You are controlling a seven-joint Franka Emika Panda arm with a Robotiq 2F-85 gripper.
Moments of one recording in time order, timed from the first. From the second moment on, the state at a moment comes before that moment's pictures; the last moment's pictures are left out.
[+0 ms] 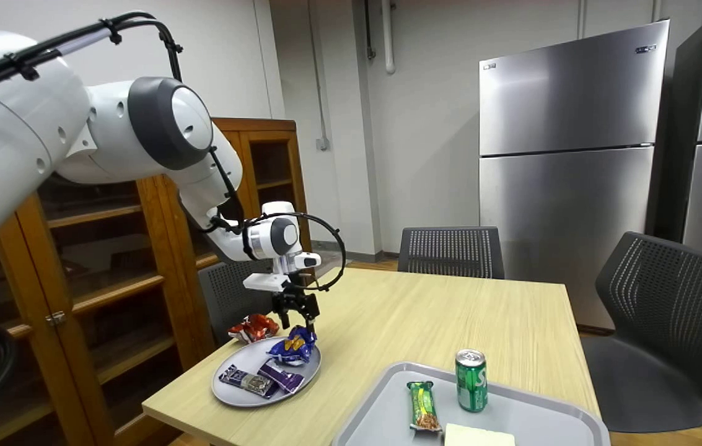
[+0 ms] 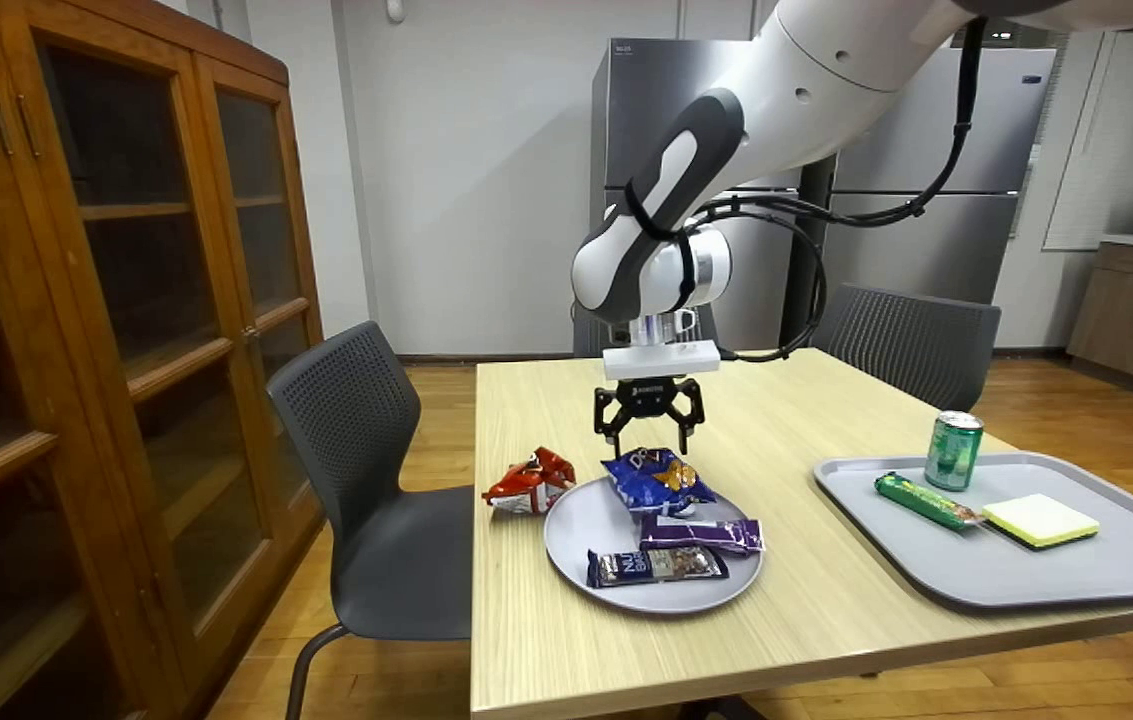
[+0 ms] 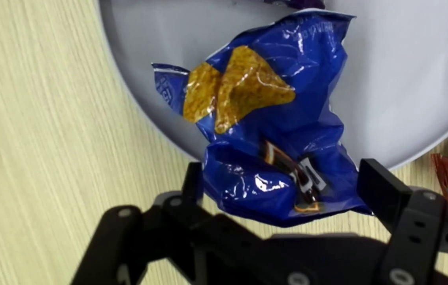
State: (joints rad) arm 0.21 0.95 -0.10 -1.43 0.00 2.28 0.39
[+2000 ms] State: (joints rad) arm 0.13 0.86 -0.01 -1.56 -0.06 2.38 -0.05
